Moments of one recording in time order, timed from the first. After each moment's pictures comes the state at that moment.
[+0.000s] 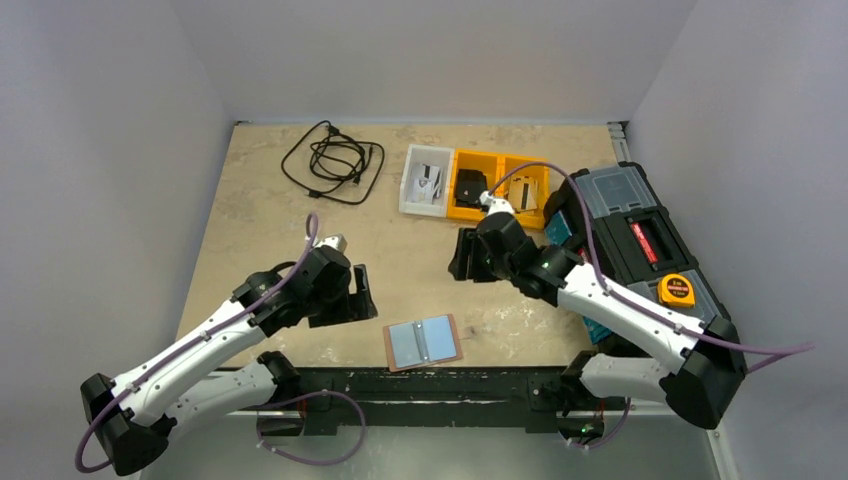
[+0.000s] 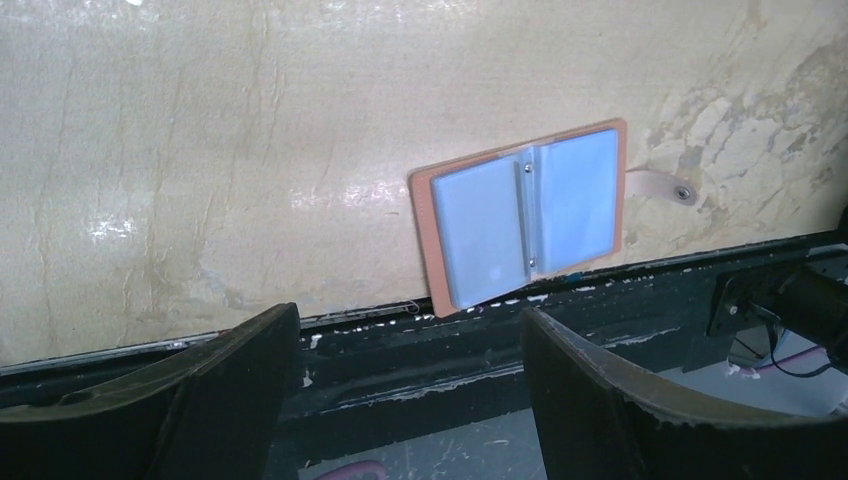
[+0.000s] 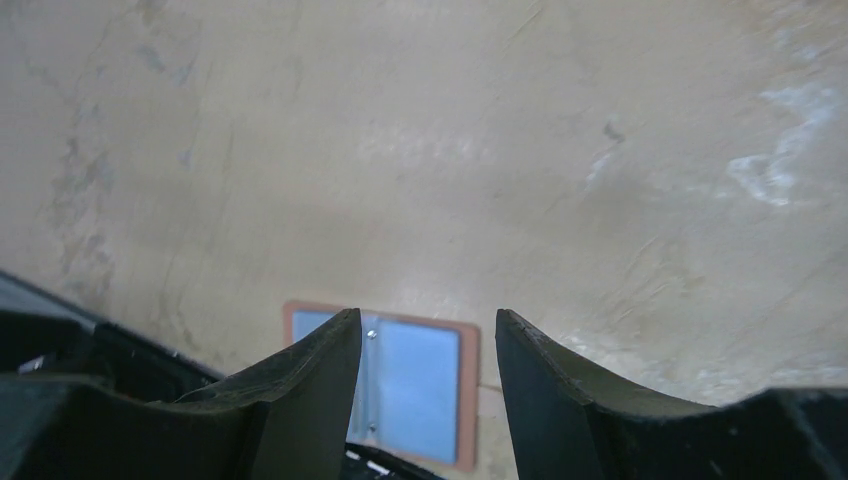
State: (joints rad) left arm -0.80 0.87 0.82 -0.96 -0.09 -0.89; right arm 0.75 1.18 0.93 -0.50 0.15 0.67
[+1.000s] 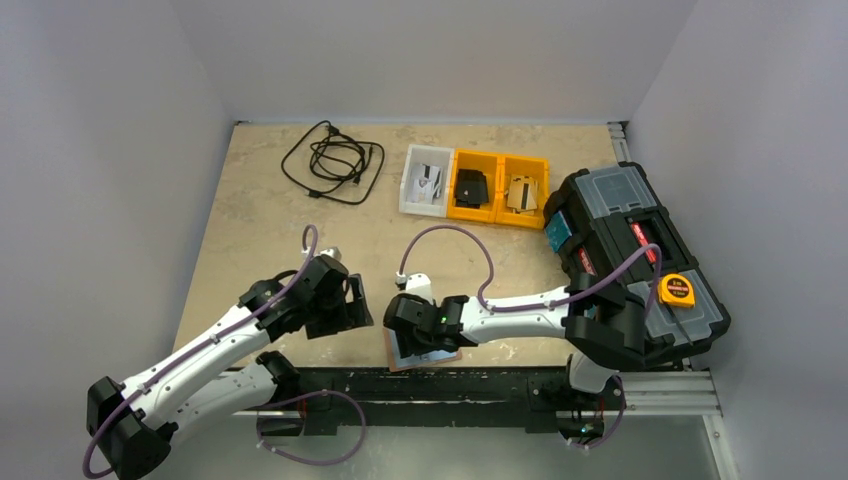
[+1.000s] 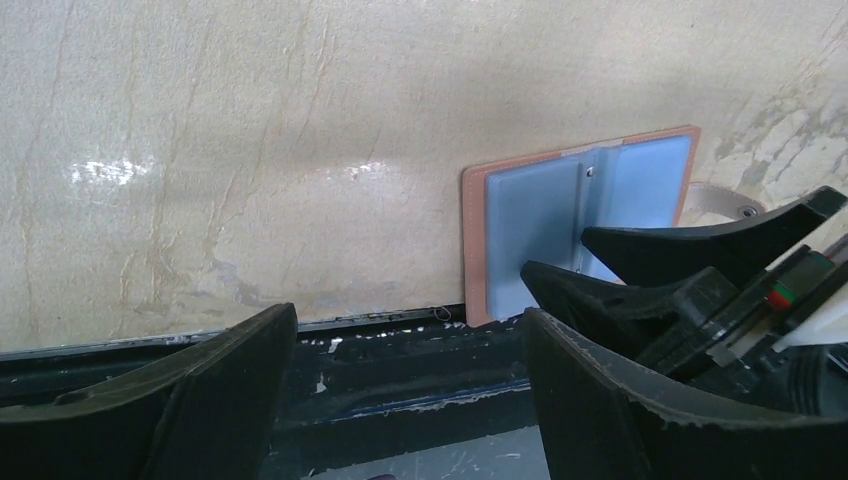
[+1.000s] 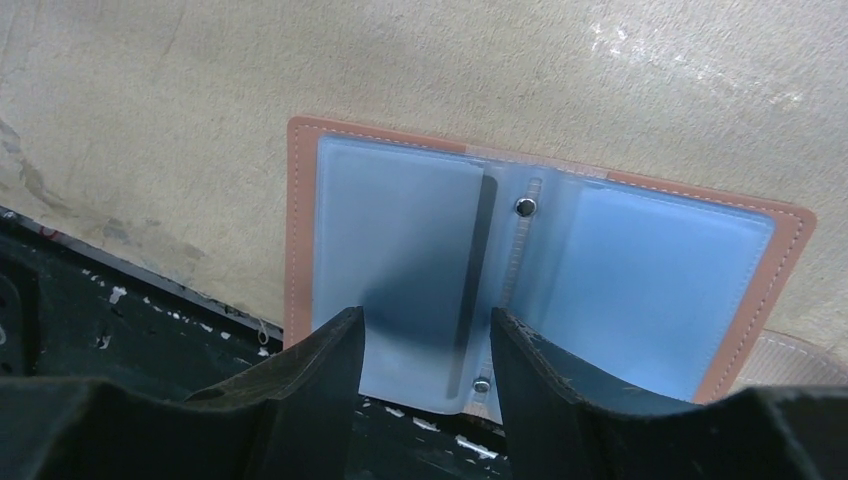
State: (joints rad) left arm -0.74 0.84 0.67 -0.92 -0.06 -0.94; right arm 1.31 1.67 0.97 -0.42 0.27 0.97
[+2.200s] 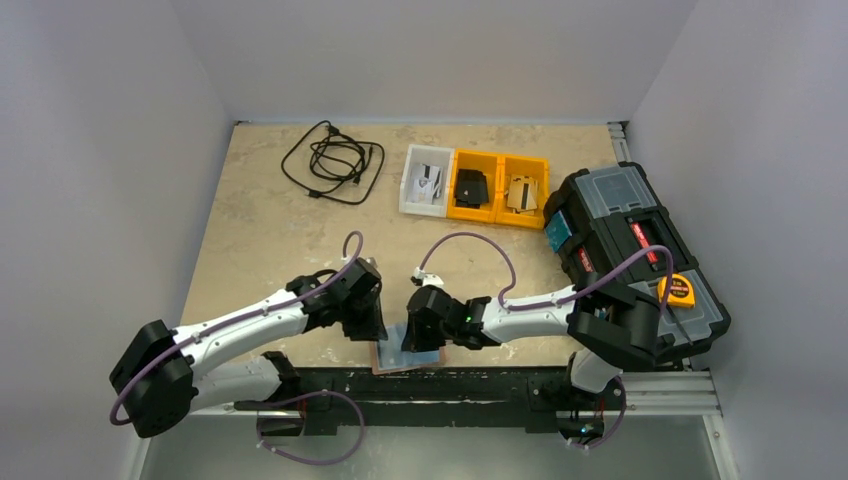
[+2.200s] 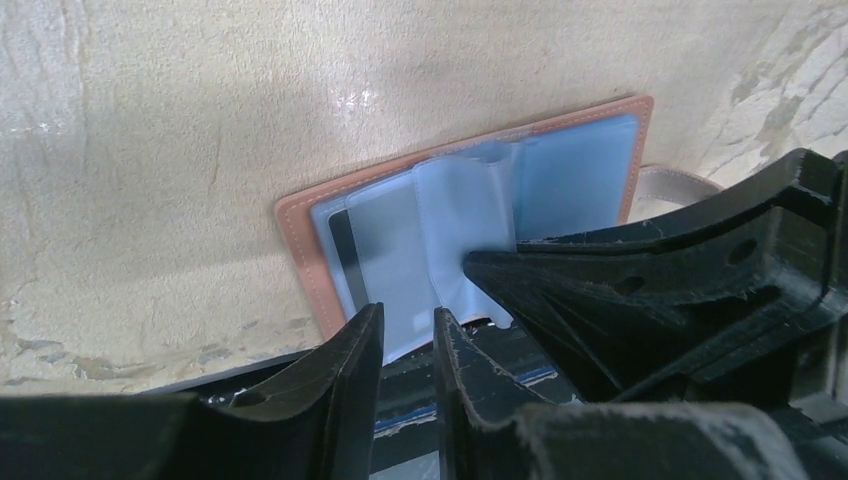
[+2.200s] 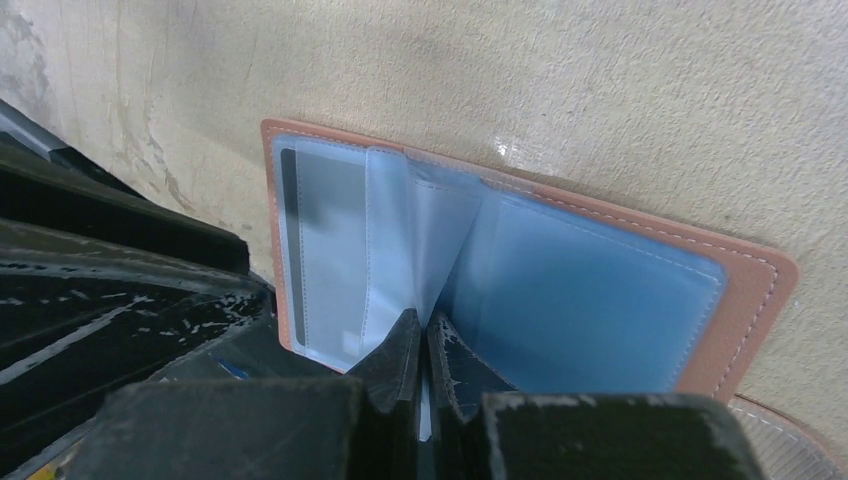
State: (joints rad) left arm -0.84 1.10 0.61 -0.64 0.08 -0.97; right arm 1.22 1.62 0.74 -0.01 0.04 1.05
